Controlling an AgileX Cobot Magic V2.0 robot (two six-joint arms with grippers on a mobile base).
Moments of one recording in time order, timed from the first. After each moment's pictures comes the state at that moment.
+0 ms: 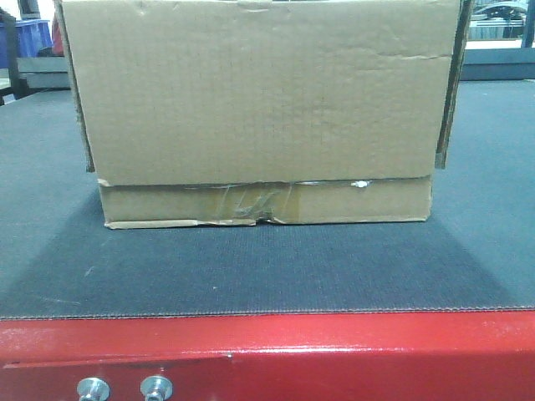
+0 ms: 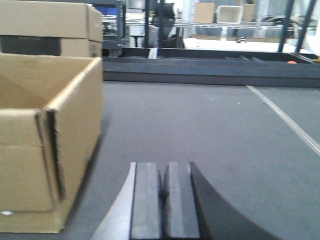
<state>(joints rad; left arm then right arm) 0.09 0.00 0.00 0.00 0.06 0.00 0.02 0.13 -0.29 0.05 0.28 -0.05</state>
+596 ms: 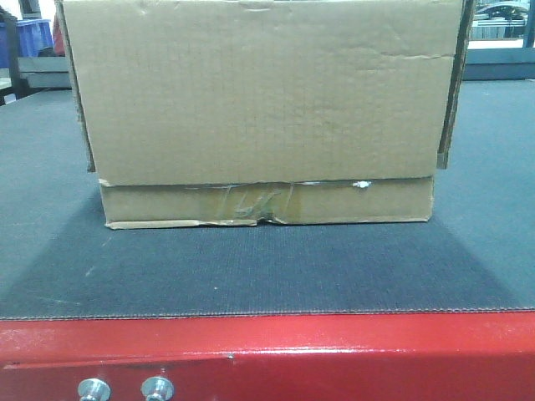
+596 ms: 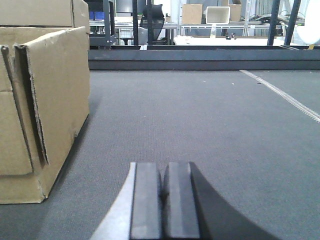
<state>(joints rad) 0.09 0.00 0.00 0.00 0.05 0.00 -0.01 0.01 0.00 0.10 0.08 -0.07</state>
